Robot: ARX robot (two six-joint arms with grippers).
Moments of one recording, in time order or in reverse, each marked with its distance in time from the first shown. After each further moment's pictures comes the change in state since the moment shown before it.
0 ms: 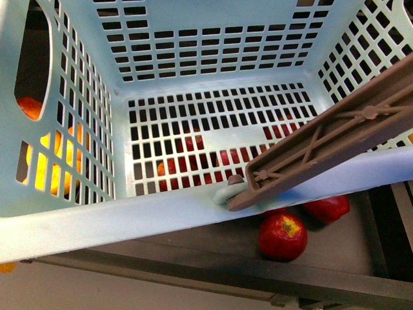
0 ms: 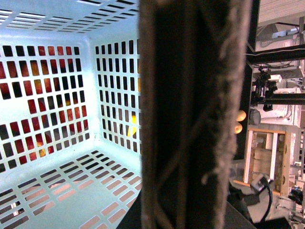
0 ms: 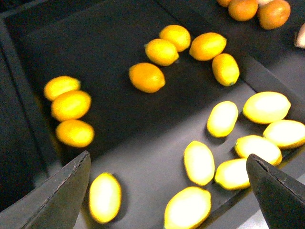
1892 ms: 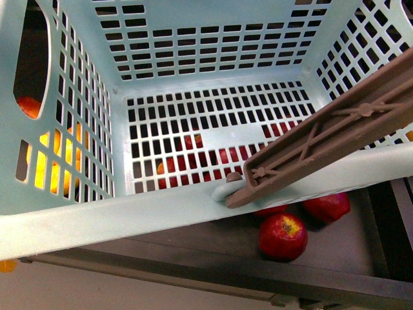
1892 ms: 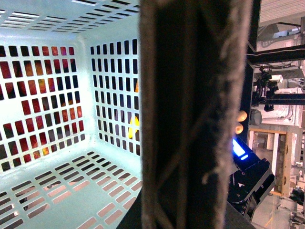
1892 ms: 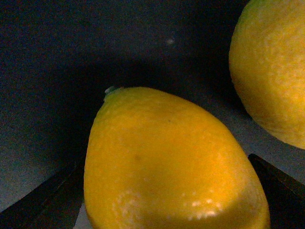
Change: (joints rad) left arm 0.000 0.000 0.000 0.000 -0.004 0.001; right arm 0.096 1.482 1.746 -0.621 -0.036 -0.424
